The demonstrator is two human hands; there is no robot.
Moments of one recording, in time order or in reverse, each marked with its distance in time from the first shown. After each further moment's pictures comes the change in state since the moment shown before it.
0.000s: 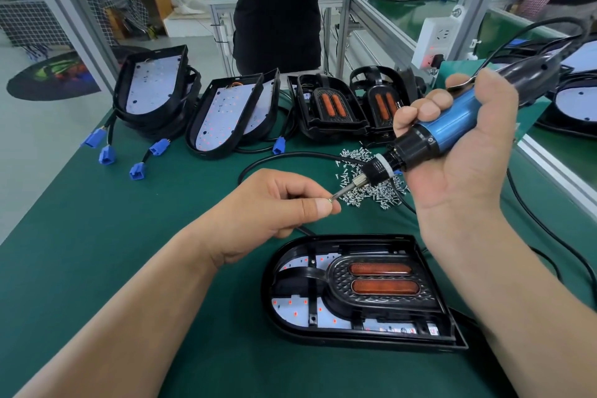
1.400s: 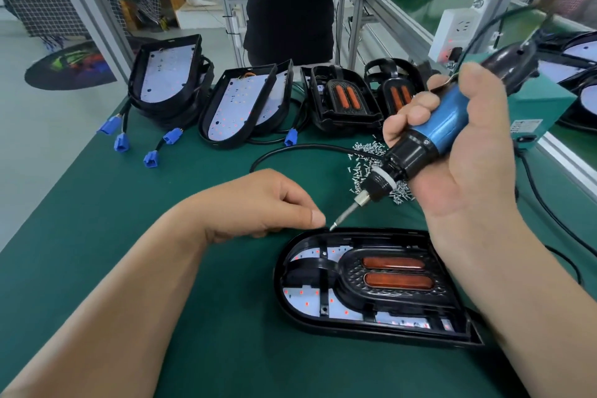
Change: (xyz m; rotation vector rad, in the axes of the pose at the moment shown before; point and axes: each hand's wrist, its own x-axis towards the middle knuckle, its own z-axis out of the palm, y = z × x) left_hand -0.007 0.004 -0.027 0.356 -0.147 -0.250; right_hand -0.003 0.004 0.012 -0.116 0.029 0.226
